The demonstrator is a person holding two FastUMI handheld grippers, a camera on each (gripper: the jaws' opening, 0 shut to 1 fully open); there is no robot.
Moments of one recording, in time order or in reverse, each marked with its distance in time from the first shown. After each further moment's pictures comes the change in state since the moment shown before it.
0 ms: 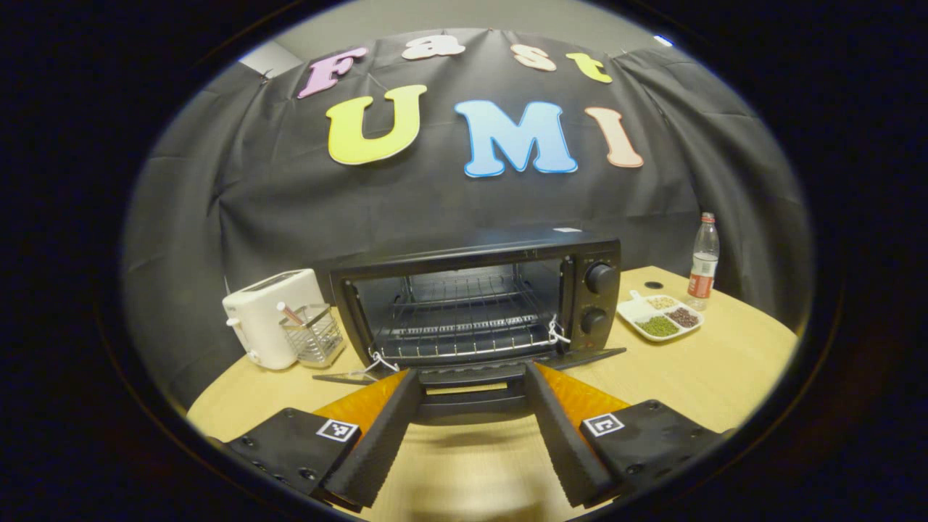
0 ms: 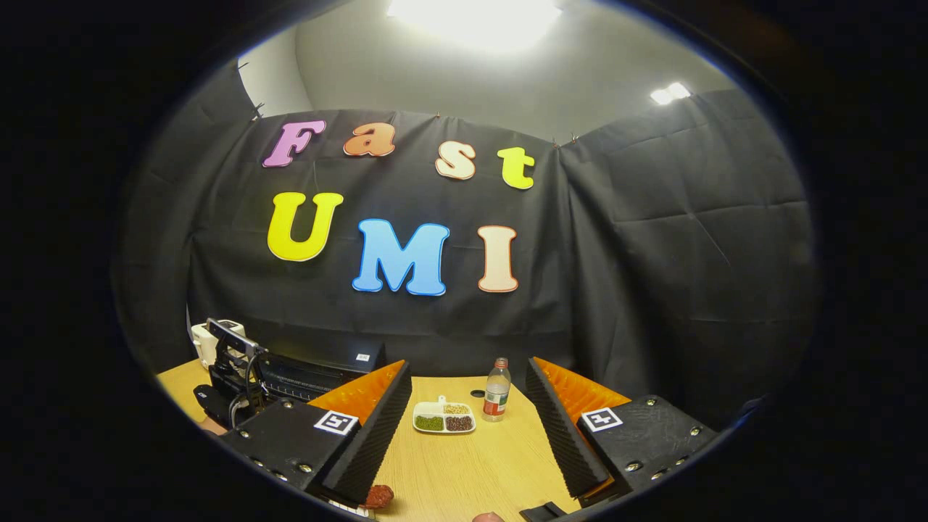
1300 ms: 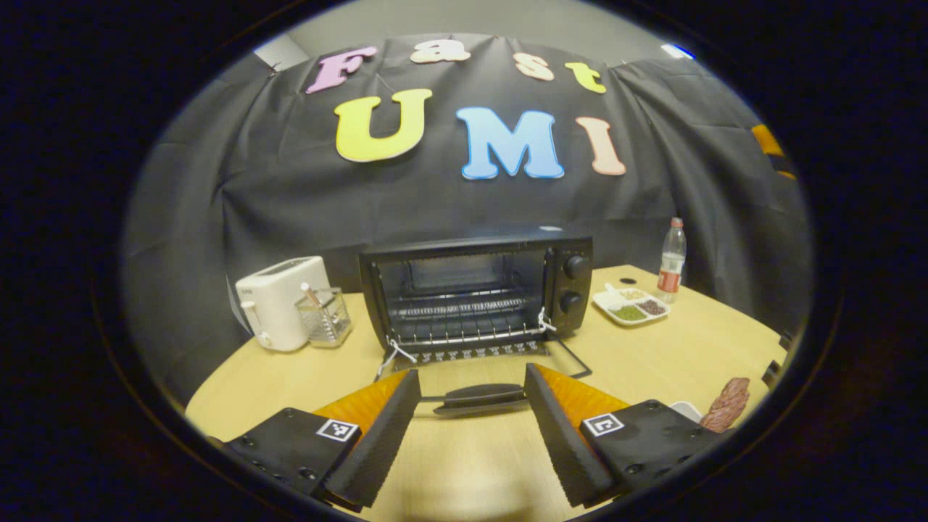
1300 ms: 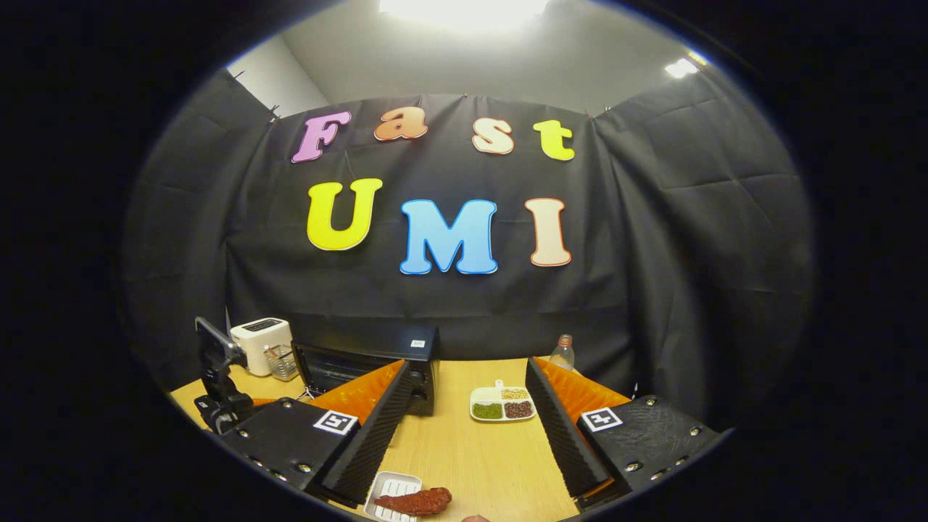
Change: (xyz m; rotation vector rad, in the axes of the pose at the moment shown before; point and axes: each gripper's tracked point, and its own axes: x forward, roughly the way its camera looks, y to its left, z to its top) left arm -0.094 0.029 0.014 -0.029 -0.033 -0.064; right arm 0.021 0.075 -0.032 0.085 0.088 0.213
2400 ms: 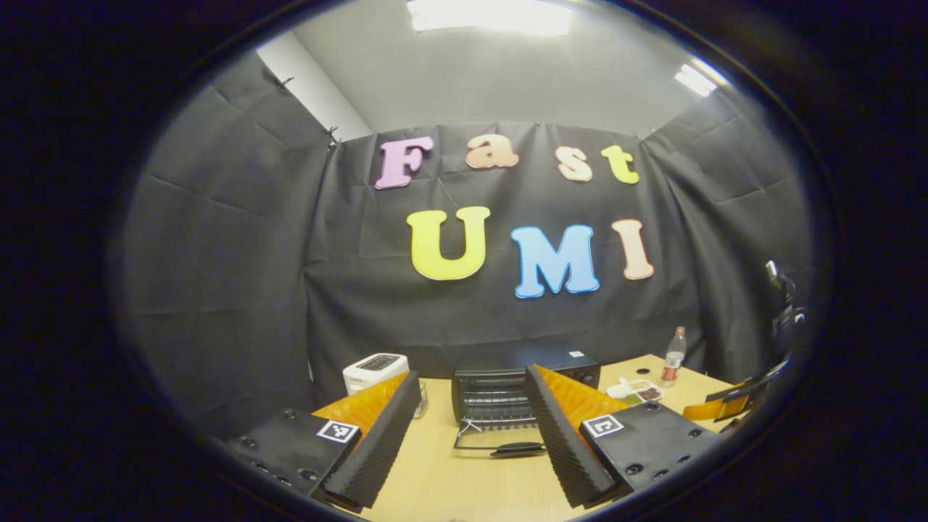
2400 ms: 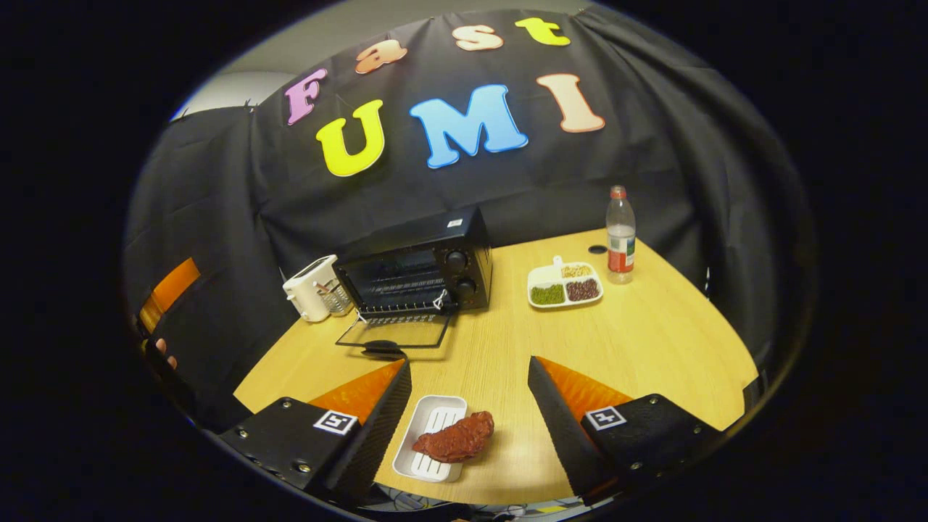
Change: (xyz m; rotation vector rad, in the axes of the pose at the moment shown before) left arm -0.208 0.054 0.166 -0.032 -0.297 0.207; right arm -0.015 0.016 -0.153 0.259 0.476 0.250
